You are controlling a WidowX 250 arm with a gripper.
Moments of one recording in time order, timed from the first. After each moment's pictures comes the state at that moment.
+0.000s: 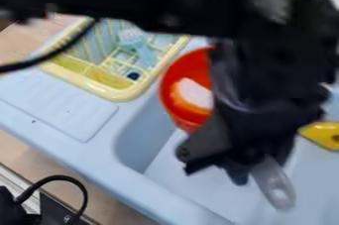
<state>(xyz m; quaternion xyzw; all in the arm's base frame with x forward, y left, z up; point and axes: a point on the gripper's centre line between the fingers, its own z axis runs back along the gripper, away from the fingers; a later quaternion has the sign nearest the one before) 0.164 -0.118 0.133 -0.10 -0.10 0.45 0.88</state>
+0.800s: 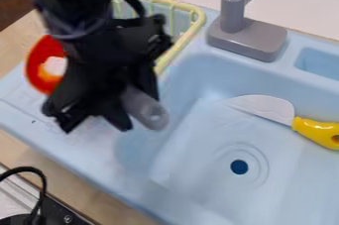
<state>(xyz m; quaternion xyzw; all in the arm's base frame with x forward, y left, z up) 0.152 -0.010 0.153 -0.10 -0.12 0.62 0.77</state>
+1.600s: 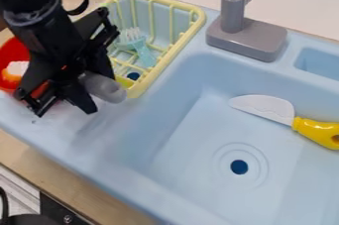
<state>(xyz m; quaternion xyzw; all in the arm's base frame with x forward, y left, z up) 0.164 0.038 0.130 -0.10 -0.09 0.67 0.73</state>
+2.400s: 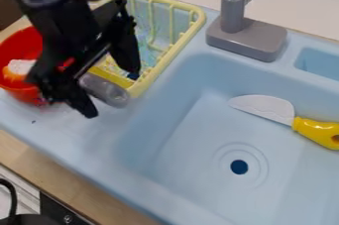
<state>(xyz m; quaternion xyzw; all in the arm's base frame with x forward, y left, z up) 0.166 0.021 0.150 -0.08 -0.06 0.66 0.74</state>
